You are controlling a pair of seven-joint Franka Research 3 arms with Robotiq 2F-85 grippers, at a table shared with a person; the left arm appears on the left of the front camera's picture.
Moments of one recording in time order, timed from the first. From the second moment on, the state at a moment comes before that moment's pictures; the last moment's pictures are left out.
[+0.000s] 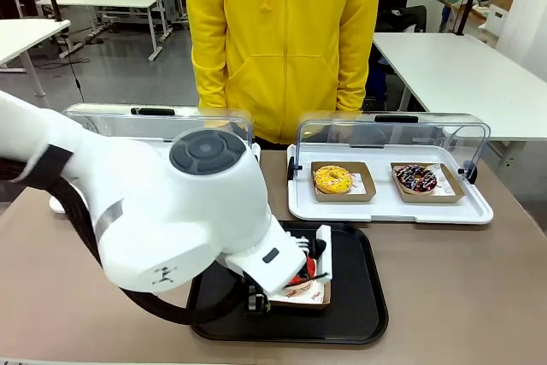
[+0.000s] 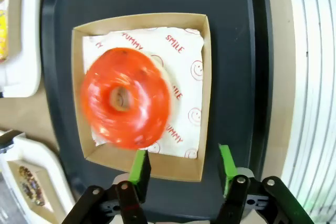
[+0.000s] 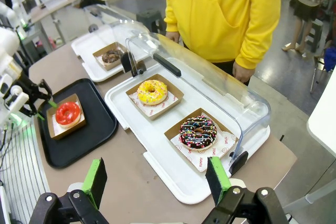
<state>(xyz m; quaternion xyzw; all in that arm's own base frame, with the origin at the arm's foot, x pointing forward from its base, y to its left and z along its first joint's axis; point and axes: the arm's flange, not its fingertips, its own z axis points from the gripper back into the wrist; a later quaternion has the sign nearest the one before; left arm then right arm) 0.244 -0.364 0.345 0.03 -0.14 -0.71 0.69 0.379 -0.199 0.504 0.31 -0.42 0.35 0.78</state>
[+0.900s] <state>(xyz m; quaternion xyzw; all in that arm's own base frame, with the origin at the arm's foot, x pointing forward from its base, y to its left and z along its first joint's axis) 0.246 -0.346 0.390 0.01 -0.13 -0.73 0.68 0.379 -0.199 0.504 0.31 -0.42 0.35 0.78</state>
